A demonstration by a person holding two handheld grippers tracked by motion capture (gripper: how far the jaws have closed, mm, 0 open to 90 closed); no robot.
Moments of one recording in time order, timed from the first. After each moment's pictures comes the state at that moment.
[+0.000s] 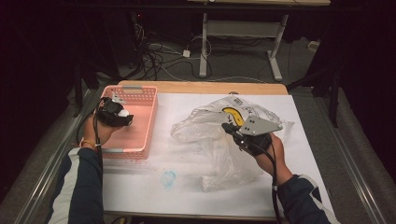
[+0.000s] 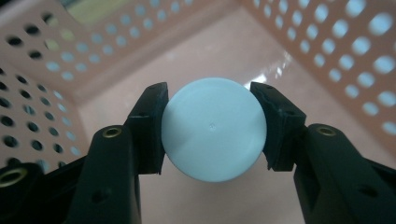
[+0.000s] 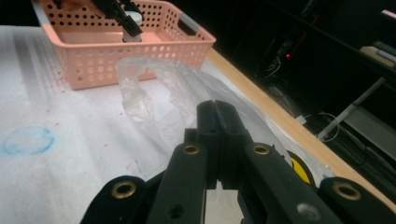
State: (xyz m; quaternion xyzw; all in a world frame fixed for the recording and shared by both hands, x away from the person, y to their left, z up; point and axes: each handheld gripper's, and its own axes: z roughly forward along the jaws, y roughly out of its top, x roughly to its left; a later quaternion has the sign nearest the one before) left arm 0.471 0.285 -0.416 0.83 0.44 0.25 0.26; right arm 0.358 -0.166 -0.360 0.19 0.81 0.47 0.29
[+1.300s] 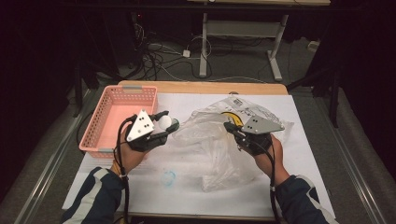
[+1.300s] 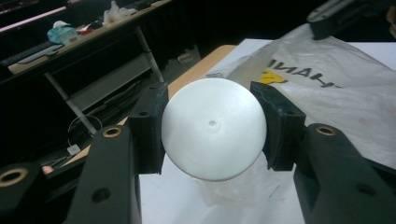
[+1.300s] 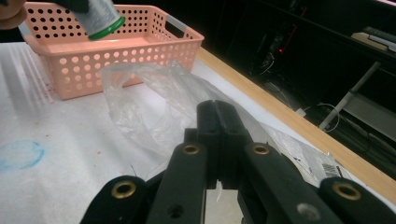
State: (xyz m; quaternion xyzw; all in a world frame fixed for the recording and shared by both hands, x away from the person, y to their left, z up) left arm 0.351 0.159 -0.374 0.79 0.20 0.30 0.50; right arm 0.364 -0.171 -0.373 0.23 0.80 0.48 0.28
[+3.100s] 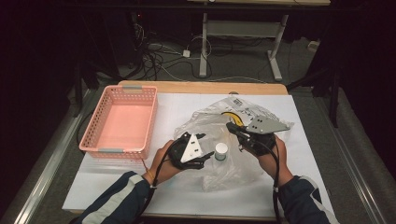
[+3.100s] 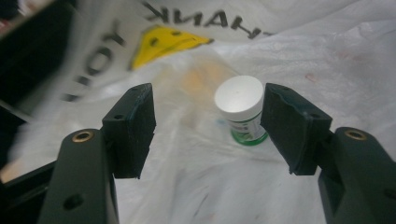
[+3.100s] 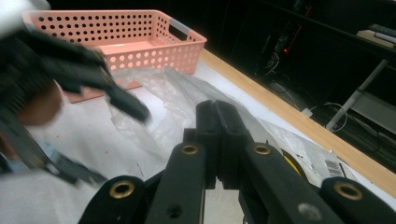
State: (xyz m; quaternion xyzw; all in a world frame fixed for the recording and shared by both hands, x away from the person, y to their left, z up) left arm 0.341 0.079 -0.420 0.85 0.12 0.29 0.44; right arm 0.362 -0.180 -0.370 0.23 0.80 0.49 0.27
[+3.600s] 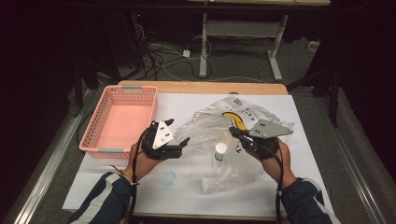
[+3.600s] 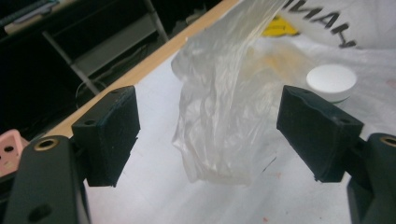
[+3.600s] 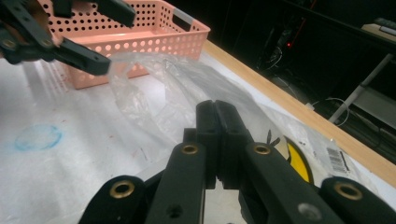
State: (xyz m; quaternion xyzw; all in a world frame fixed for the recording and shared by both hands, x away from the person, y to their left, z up) left arm 0.357 0.126 -0.409 0.82 0.26 0.31 0.41; right arm 0.353 -0.189 -0.375 0.23 0.80 0.48 0.27
